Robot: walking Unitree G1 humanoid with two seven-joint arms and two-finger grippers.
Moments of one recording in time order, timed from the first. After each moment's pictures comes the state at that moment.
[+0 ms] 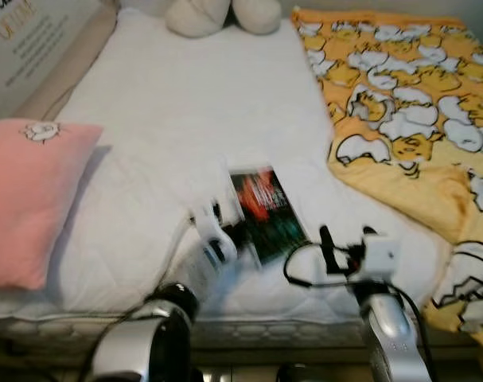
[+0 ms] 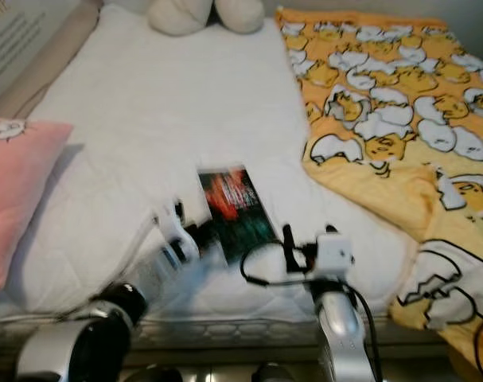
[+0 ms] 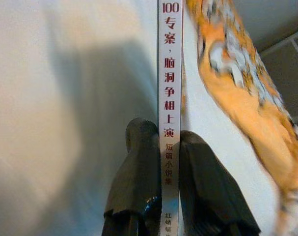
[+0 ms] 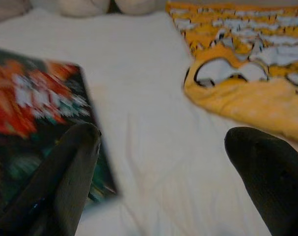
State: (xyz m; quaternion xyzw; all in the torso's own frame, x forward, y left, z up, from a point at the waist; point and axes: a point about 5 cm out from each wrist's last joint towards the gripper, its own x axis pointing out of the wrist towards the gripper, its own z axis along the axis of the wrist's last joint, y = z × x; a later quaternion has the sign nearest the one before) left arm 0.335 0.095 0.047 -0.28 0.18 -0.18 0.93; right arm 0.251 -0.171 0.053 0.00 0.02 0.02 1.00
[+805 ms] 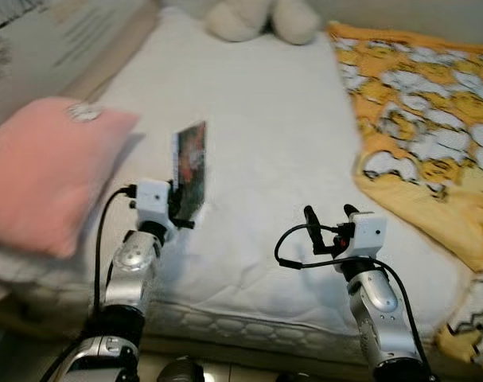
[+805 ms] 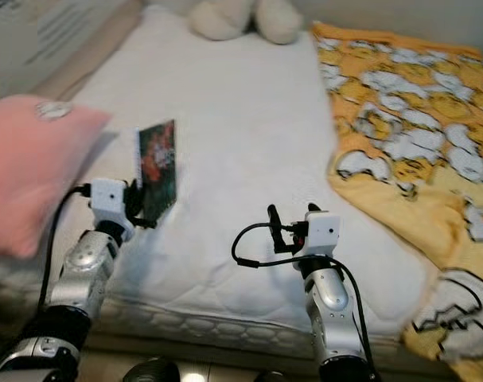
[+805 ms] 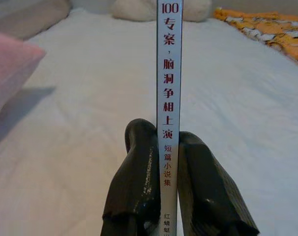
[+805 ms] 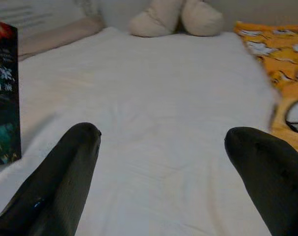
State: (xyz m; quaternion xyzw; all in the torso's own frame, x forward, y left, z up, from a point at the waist) left arm 0.324 0.170 0.078 0.03 0.03 -0.09 1.00; right arm 0.277 -0.161 0.060 0.03 -0.01 0.08 1.00
